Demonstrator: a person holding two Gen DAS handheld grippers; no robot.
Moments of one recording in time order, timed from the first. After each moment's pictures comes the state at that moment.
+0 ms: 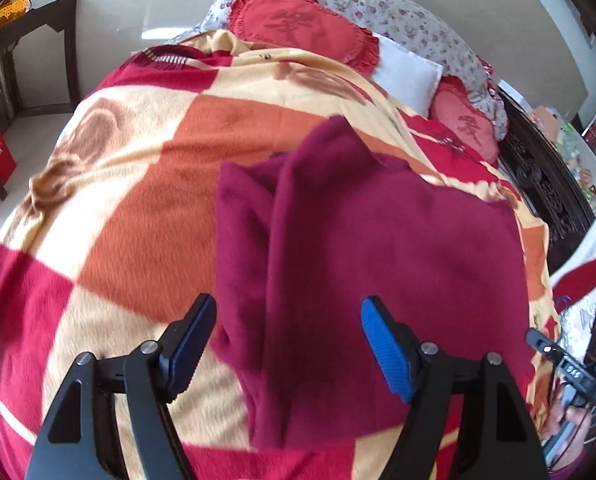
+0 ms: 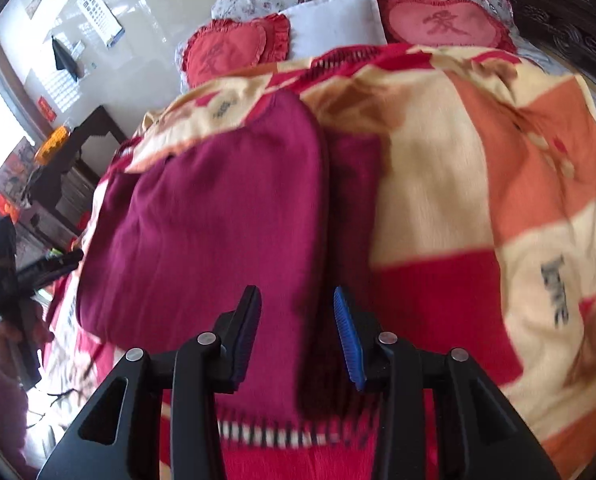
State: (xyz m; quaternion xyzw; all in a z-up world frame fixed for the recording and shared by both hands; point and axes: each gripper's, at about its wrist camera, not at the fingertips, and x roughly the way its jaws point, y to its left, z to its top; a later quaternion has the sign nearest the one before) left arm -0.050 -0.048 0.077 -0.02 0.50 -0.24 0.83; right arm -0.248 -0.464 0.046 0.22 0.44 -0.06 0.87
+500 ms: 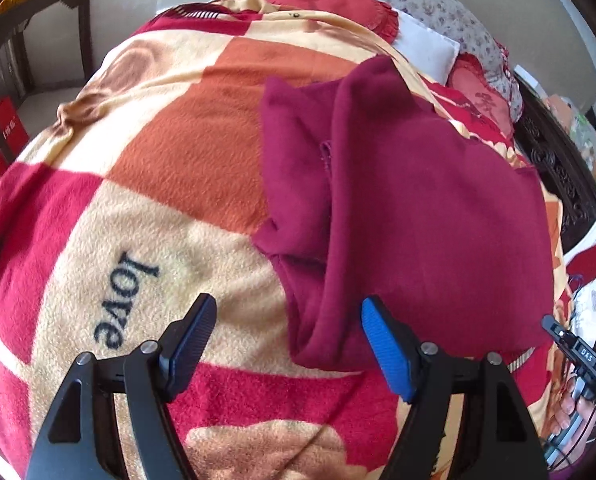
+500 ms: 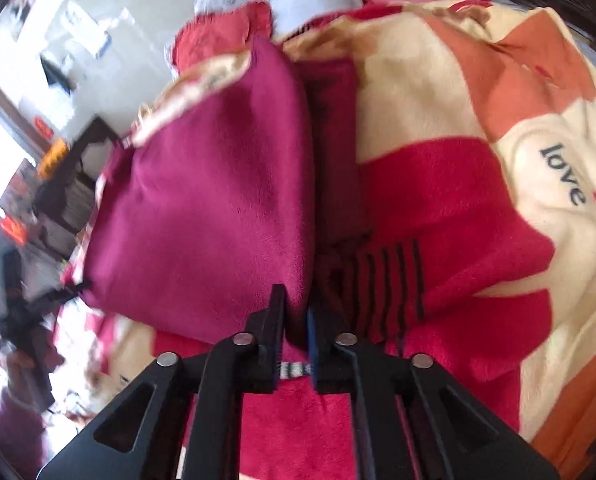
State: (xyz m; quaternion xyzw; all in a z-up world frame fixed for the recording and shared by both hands) left arm -0.080 -0.016 0.041 -0.02 0.53 -0.21 0.82; right arm -0.286 -0.455 0.020 0.28 0.43 -0.06 0.86
